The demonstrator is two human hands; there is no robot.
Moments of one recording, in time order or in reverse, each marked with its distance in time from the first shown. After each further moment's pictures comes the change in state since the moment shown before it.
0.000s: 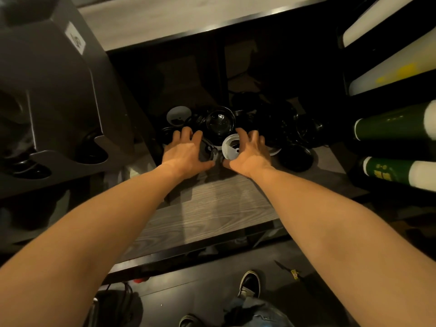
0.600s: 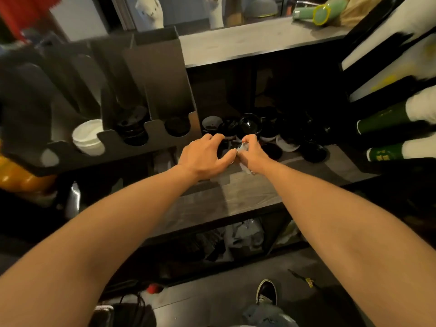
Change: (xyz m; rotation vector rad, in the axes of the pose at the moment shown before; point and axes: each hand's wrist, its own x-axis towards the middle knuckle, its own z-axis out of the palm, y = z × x) left_hand -0.146 -0.070 -0.053 -0.240 0.263 0.217; right_hand -0.117 -0.115 0.003 0.524 -0.050 -0.020
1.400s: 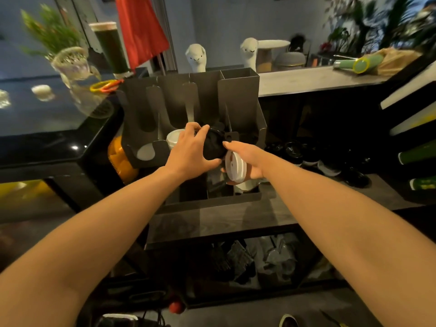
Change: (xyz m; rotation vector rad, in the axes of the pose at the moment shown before) left_hand -0.121 -0.123 -0.121 0.025 0.281 -0.092; right_hand -0.057 -0.160 0.108 0.494 -0.513 0.209
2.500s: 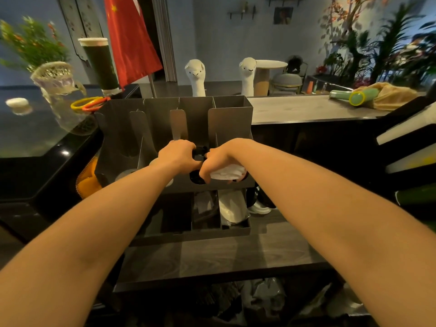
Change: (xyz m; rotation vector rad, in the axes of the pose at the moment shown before) left_hand 0.116 -0.022 0.011 0.133 -0.242 -0.245; right_hand 0.019 -0.125 0.016 -1.240 -0.003 0.179
